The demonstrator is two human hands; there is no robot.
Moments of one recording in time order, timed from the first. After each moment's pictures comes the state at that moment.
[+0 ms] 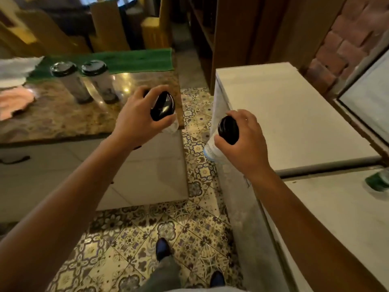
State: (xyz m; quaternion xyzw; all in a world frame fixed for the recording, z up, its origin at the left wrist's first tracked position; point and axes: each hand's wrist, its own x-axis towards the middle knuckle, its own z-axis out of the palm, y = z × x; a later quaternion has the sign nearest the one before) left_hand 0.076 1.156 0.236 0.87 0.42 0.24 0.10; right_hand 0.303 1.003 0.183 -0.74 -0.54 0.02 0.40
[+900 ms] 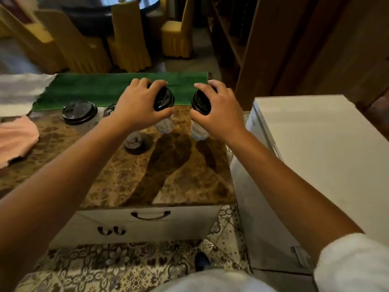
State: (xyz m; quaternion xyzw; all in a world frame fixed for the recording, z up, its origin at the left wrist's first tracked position) left_hand 0.050 1.503 0.248 0.88 0.46 0.12 0.01; right_hand 0.260 1.414 0.224 -0.70 -0.64 0.00 0.30
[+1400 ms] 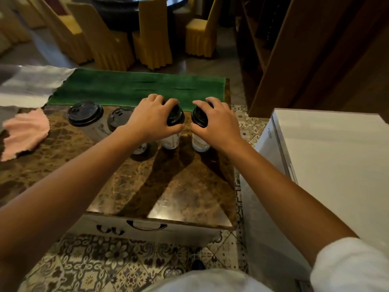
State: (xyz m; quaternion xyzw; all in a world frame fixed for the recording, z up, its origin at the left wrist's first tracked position) left_hand 0.070 1.534 0.215 0.87 0.49 0.03 -0.03; right_hand 0.270 1.477 0.191 -0.68 -0.70 0.04 0.21
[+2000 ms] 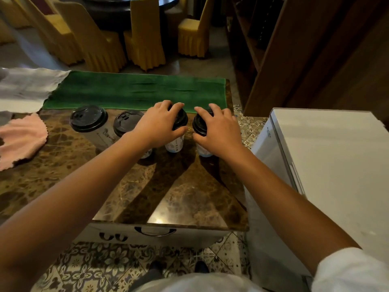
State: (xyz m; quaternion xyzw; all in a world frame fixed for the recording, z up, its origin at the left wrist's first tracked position) left_hand 0.060 1.541 0.205 0.88 0.47 0.04 0.04; right_hand 0.242 1.474 0.190 -0.72 -0.69 0.00 0.10
